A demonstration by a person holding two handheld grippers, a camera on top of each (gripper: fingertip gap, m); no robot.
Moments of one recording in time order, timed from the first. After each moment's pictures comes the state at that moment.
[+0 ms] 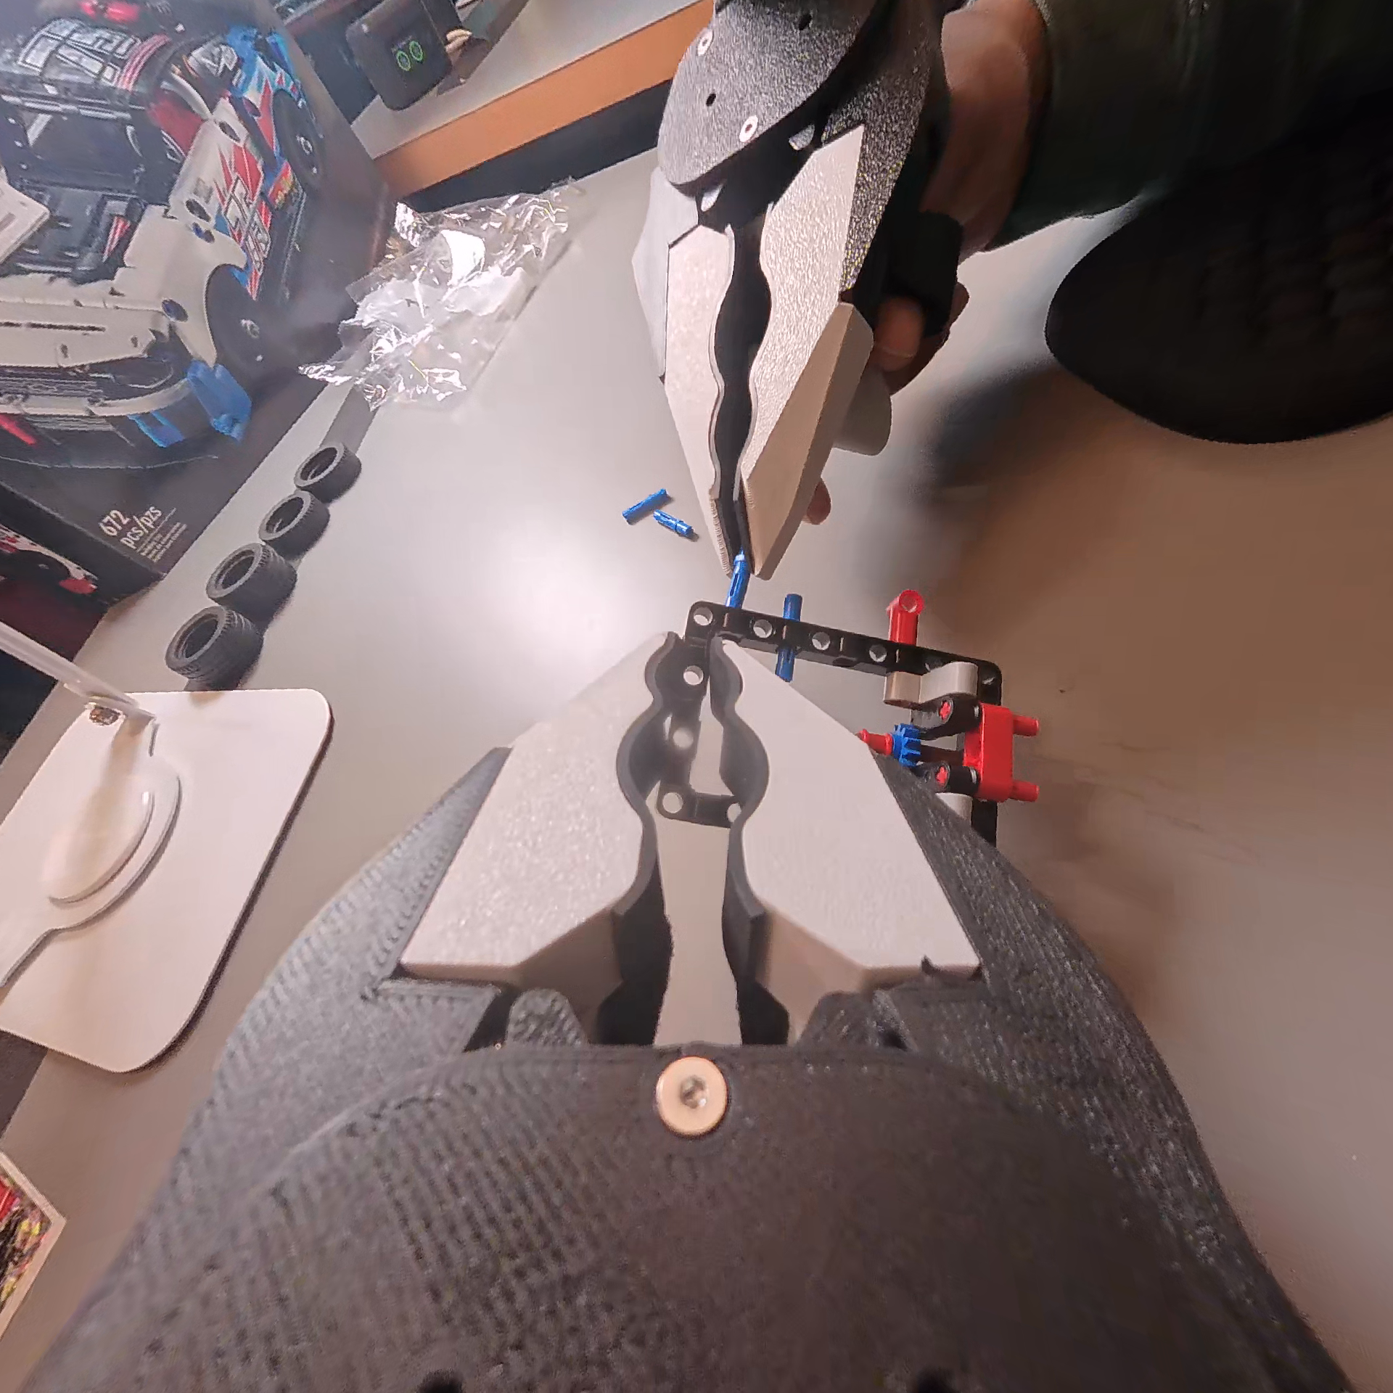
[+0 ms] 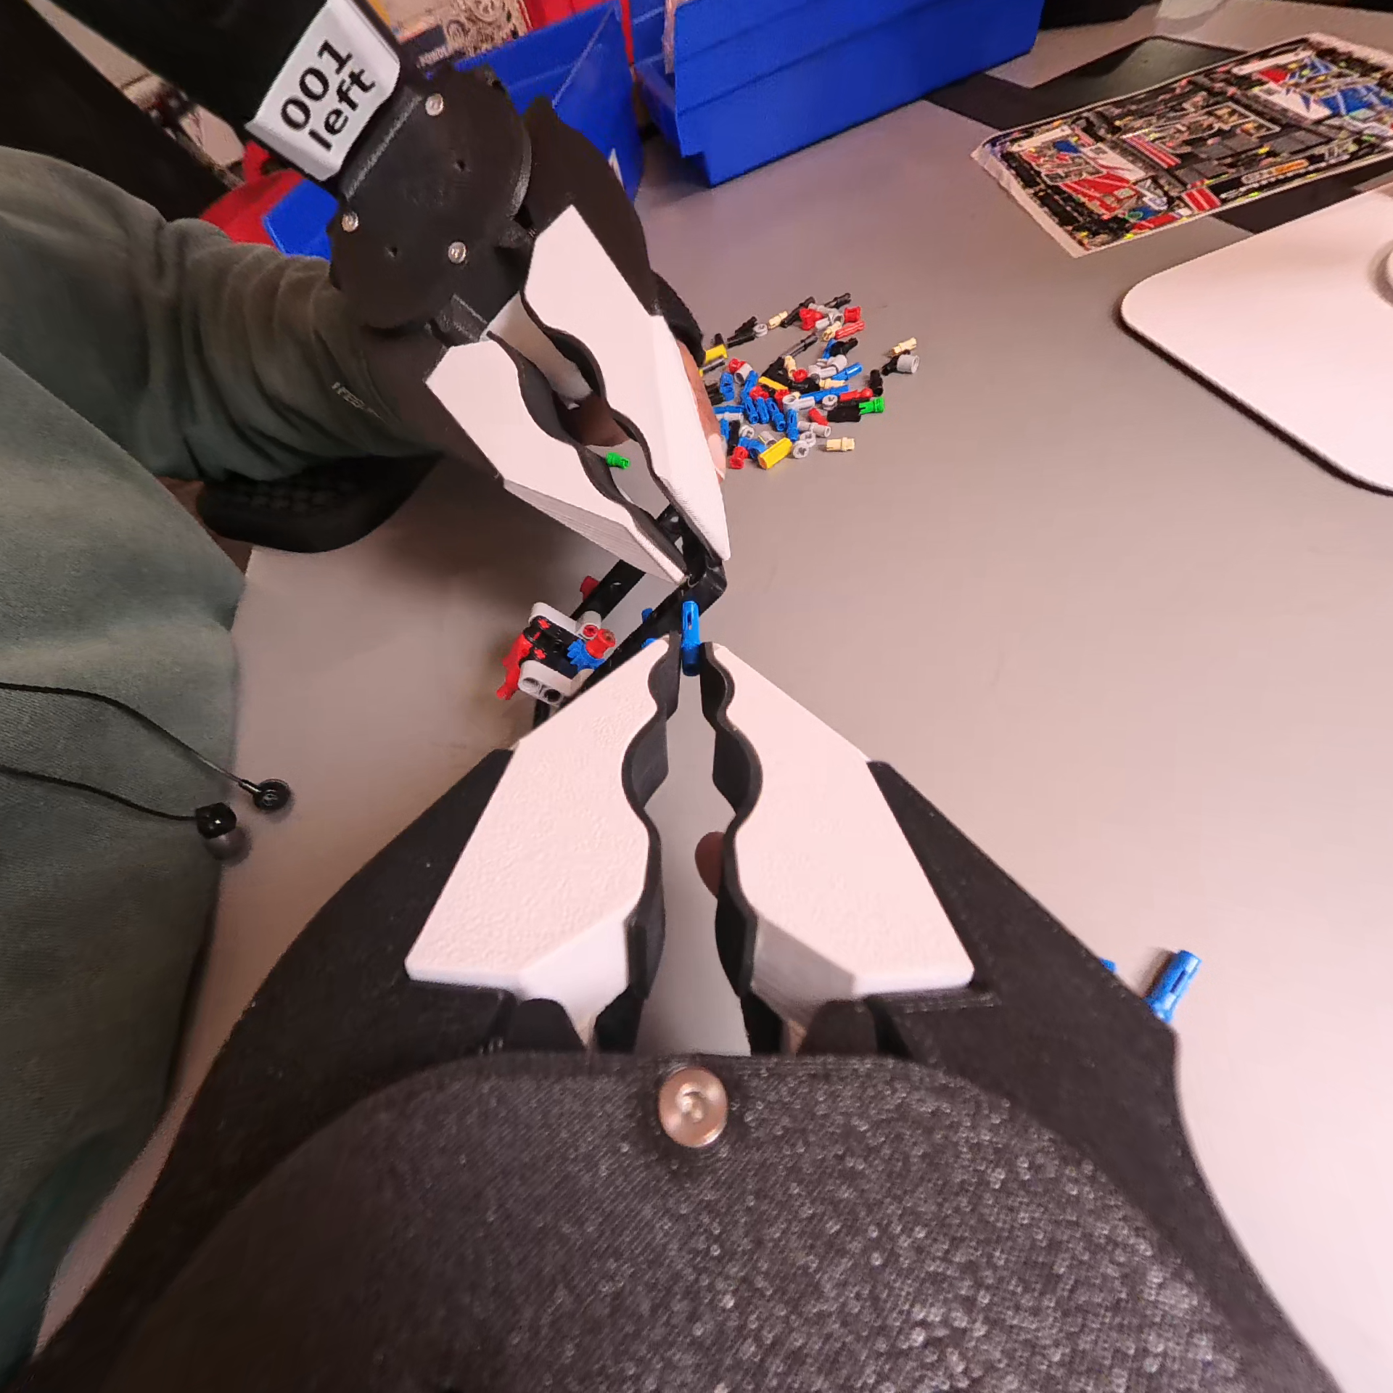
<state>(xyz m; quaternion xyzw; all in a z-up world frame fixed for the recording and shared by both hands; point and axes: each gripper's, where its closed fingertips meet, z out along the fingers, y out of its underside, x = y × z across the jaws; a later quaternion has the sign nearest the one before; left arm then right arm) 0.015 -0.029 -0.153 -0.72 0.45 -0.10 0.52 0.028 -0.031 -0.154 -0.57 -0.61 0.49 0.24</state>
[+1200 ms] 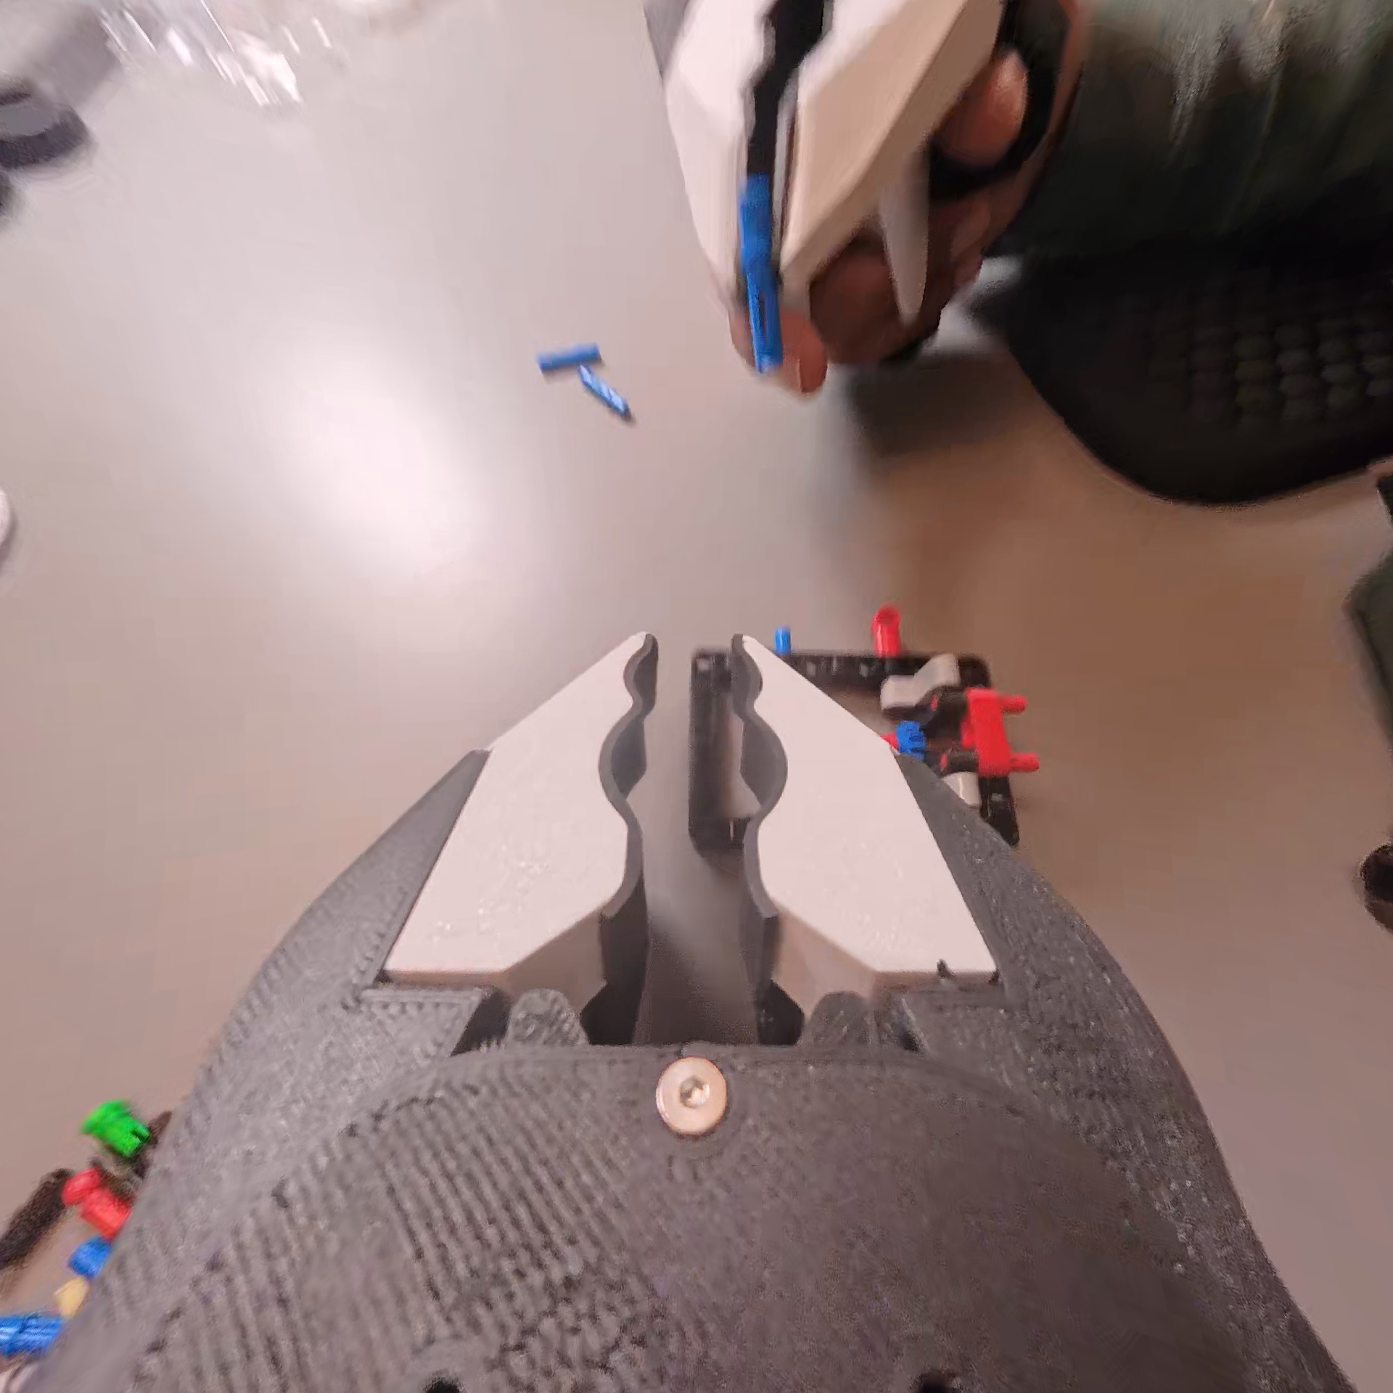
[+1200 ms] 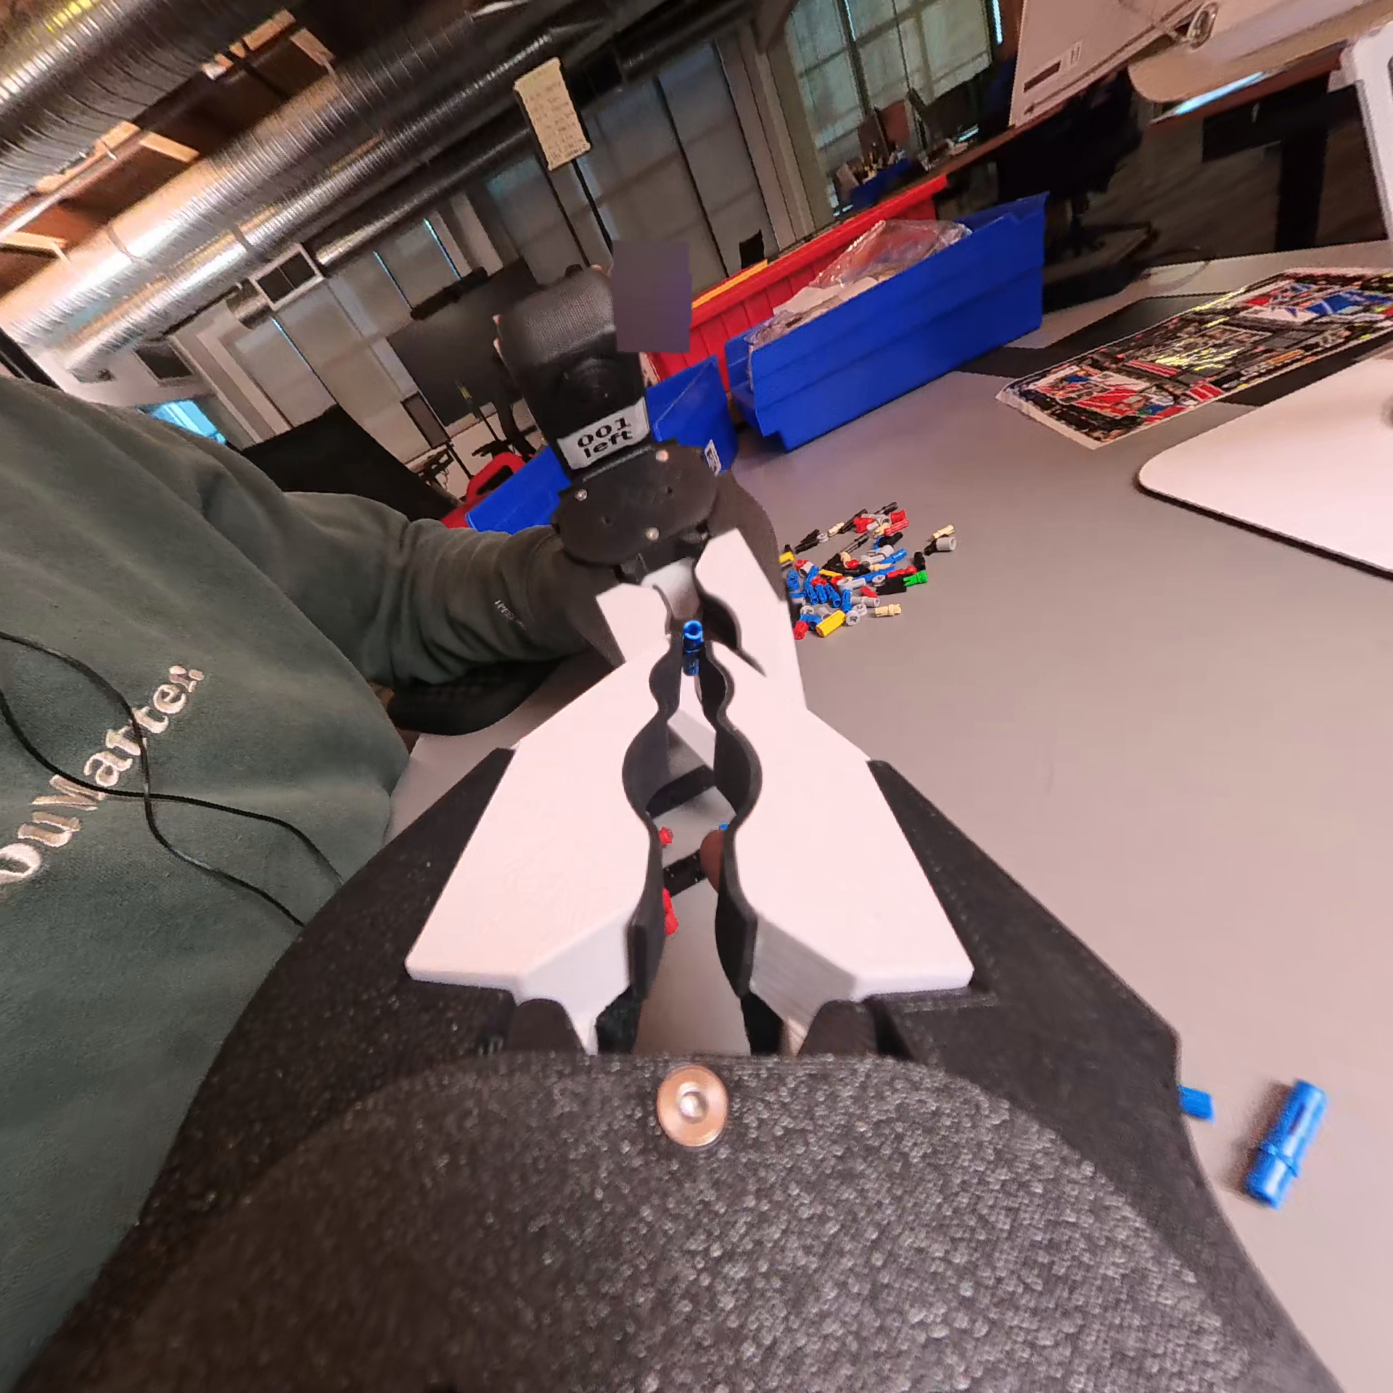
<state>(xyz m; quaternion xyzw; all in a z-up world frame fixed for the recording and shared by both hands) 0.015 -0.034 -0.196 -0.80 0.38 -0.24 0.40 0.026 -0.023 -0.114 -0.51 -0.50 0.65 0.25</state>
